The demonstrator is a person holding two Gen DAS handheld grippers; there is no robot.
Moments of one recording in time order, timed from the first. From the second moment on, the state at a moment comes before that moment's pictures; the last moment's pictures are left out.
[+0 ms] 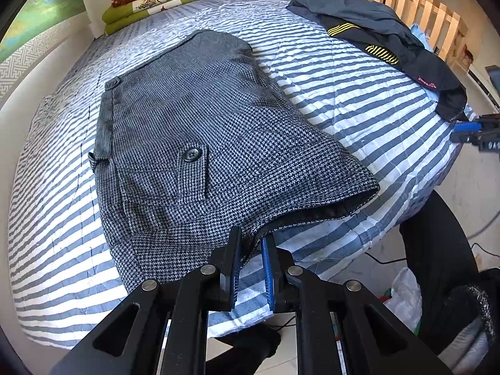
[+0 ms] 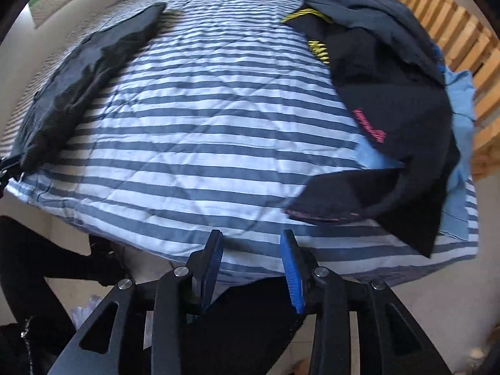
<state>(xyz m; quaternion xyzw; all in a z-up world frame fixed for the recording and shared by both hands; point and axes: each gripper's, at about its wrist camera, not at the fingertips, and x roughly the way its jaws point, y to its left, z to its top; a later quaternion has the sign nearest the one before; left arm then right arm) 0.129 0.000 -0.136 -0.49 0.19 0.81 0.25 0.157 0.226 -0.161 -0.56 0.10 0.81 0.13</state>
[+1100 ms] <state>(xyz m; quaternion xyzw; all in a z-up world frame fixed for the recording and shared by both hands) 0.058 -0.002 -0.060 -0.44 0.20 0.84 0.25 -0.094 0.137 -0.157 -0.53 0.23 0.79 -0.22</state>
